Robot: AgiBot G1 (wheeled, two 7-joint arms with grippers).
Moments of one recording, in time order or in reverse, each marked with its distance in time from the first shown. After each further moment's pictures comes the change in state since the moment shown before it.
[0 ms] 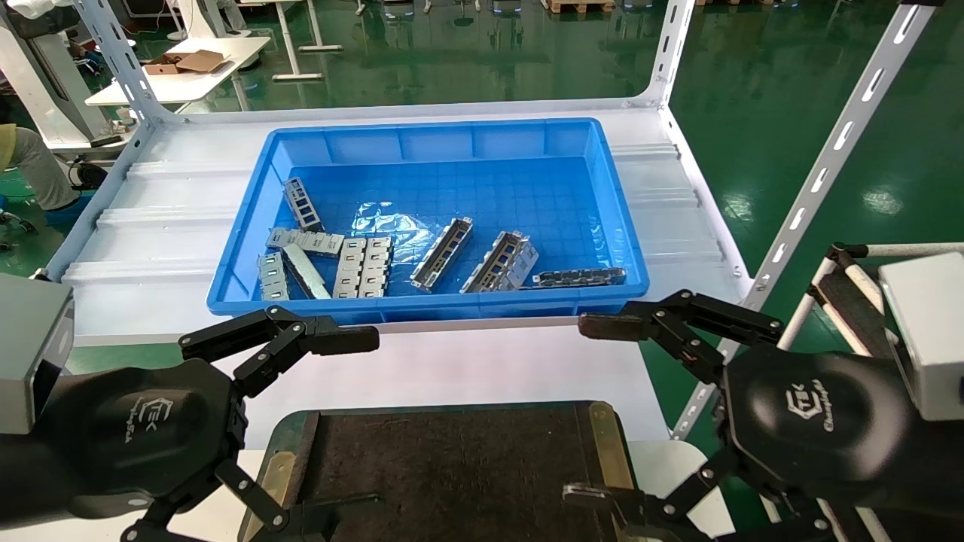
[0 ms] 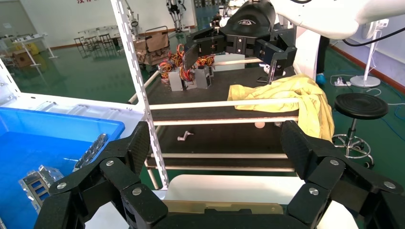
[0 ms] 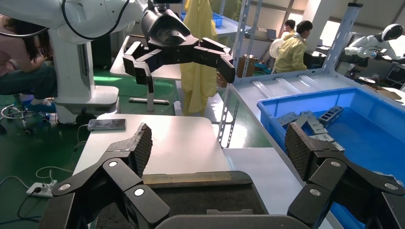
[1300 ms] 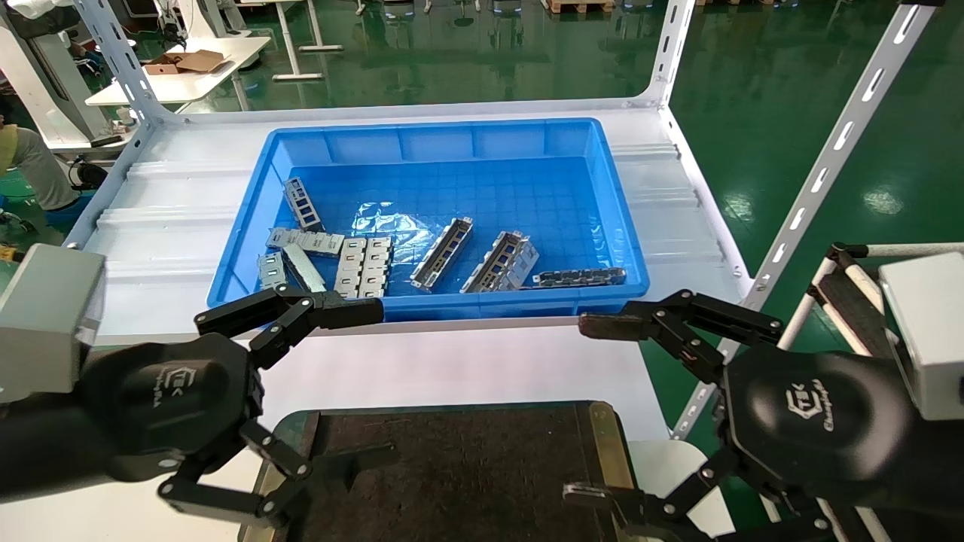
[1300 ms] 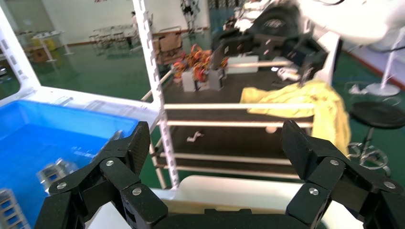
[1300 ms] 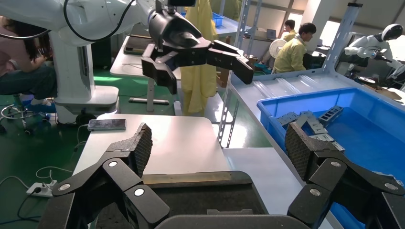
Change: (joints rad) left arm -0.011 0.031 0.012 0.009 0.045 -0.080 -0.010; right arm 0.000 0.000 0.000 -0.001 0.000 0.000 0.000
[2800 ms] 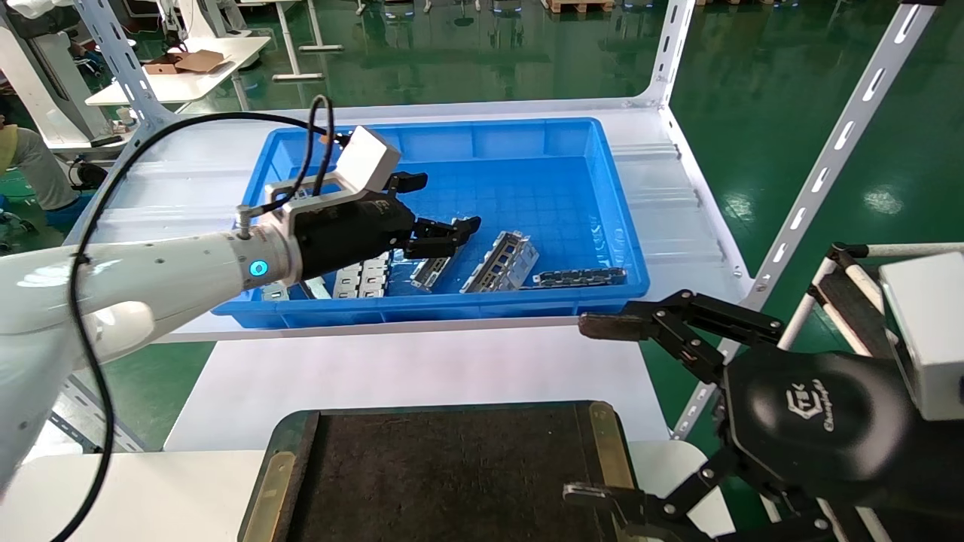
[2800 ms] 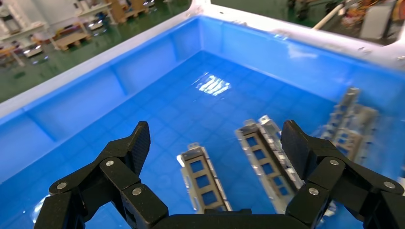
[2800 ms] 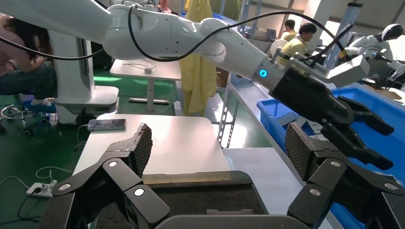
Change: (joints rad) left arm -0.423 0.562 0.208 0.729 0.528 -0.575 0.139; right arm 0.000 0.000 -0.001 0.000 0.001 0.000 -0.001
